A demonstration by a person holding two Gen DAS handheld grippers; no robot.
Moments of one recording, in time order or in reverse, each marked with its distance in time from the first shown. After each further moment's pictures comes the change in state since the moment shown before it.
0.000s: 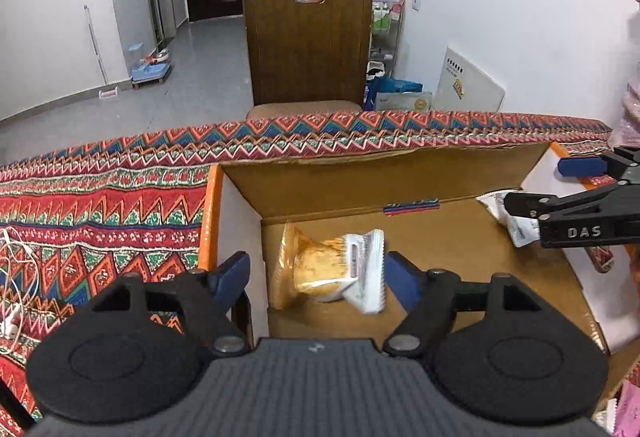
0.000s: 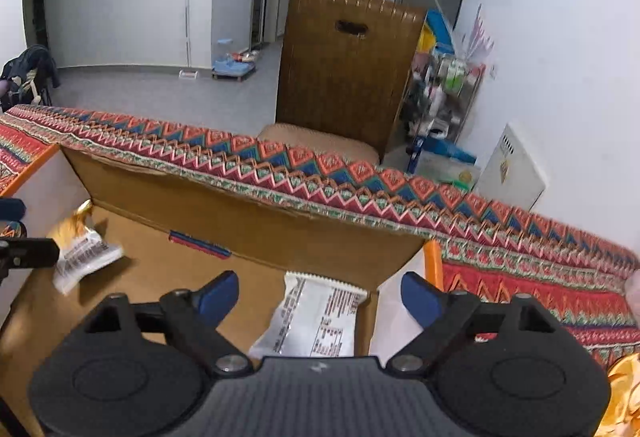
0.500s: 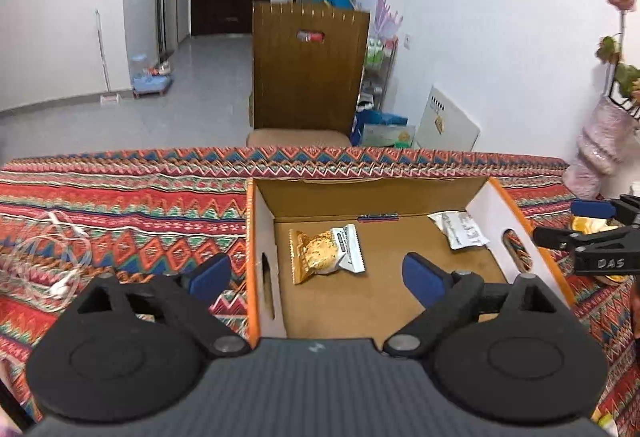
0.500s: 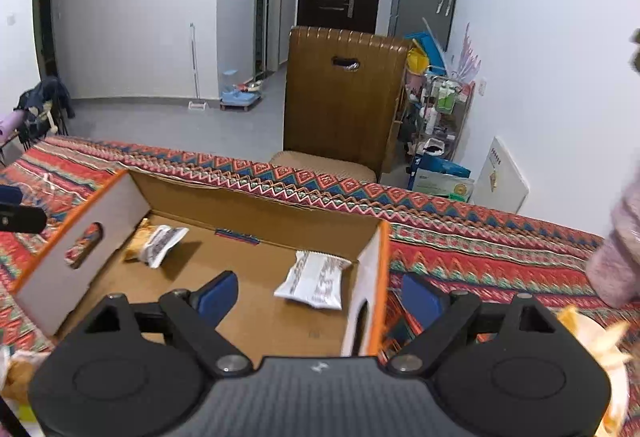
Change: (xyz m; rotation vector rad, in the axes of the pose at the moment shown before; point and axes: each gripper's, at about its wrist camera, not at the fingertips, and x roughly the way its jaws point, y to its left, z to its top) left arm -0.123 0.013 -0.016 -0.067 -0.084 -0.046; right arm -0.126 -0.021 -0.027 0.056 -0.077 0.040
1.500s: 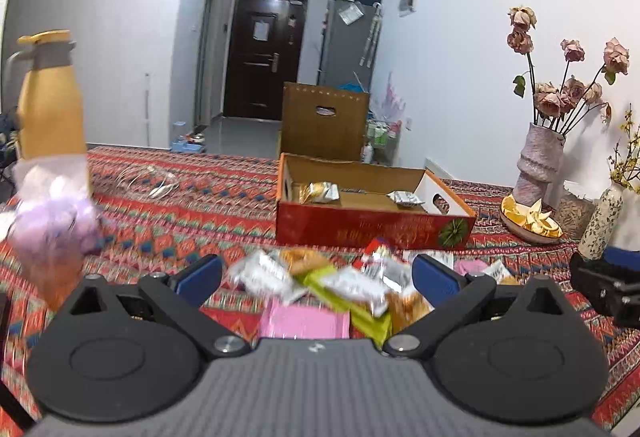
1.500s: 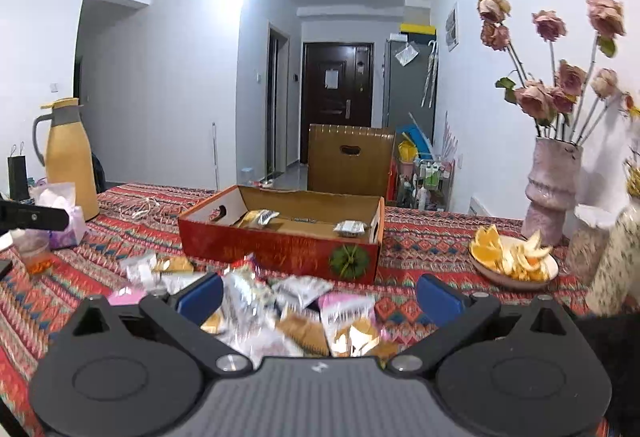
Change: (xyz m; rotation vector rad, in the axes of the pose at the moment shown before) left arm -0.232 -0.045 -0.245 -0.078 -0.316 0.063; right arm -0.262 0.060 -0.246 0.032 -0.357 0.006
